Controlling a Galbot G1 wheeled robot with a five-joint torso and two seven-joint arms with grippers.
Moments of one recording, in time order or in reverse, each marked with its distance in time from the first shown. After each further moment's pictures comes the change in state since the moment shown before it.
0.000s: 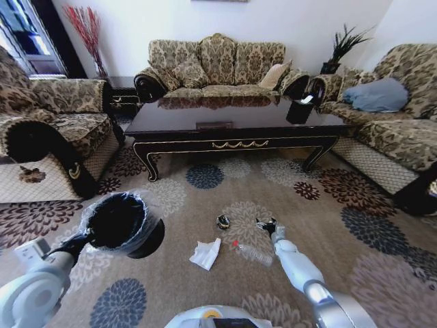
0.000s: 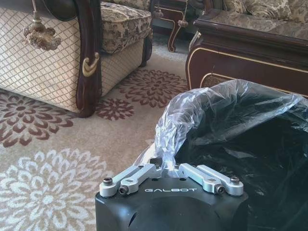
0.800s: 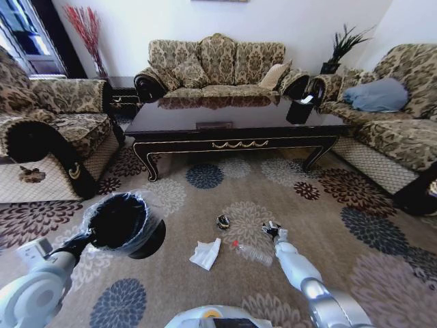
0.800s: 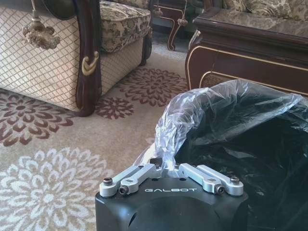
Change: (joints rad) left arm 0.008 -0.002 0.004 -0.007 0.004 0.000 -0.002; right arm 0.029 0.028 0.040 -0.084 -0.013 -0.049 0.069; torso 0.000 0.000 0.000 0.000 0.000
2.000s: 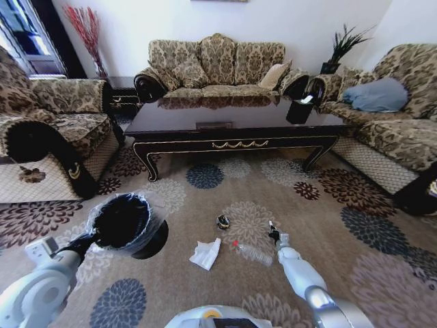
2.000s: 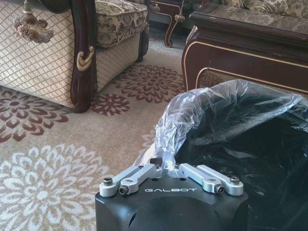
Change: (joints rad) left arm -0.014 0.001 0.030 0.011 0.003 -0.001 -0.004; right arm -0.058 -0.016 0.028 0.060 -0.078 0.070 -0.026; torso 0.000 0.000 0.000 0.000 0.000
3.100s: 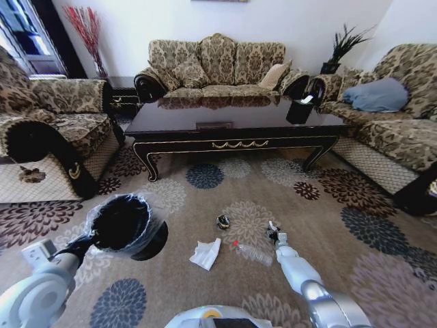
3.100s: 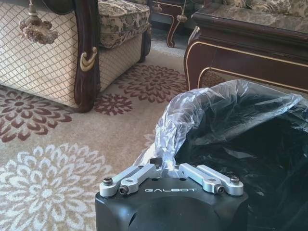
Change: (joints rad) left arm 0.020 -0.013 -0.010 -0.019 0.007 -0.001 -0.004; right arm 0.050 0.025 0.001 -0.101 -0.077 -0.034 0.056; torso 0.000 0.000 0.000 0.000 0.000
